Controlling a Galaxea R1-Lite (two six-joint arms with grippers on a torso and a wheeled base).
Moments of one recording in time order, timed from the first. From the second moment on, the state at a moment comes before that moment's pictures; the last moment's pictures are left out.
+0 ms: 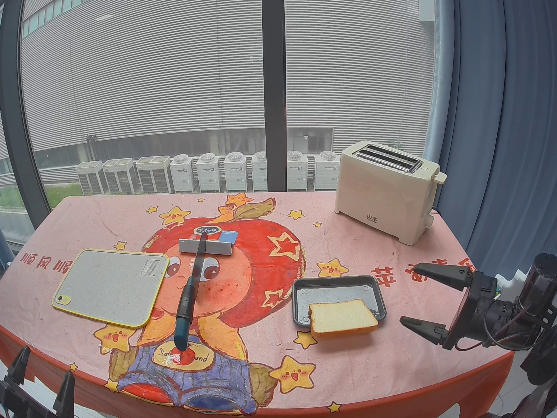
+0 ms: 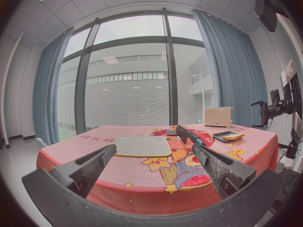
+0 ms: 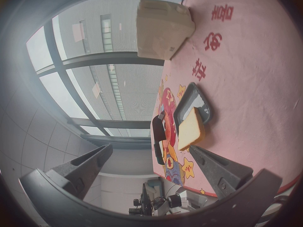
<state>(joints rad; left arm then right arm) -0.01 0.02 -0.02 0.00 -0.02 0.01 0.41 1.65 -0.02 -1.47 0.44 1.50</state>
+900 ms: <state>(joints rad) -0.01 0.02 -0.02 0.00 -0.02 0.01 0.50 1.92 -0.04 -1.55 0.44 1.53</state>
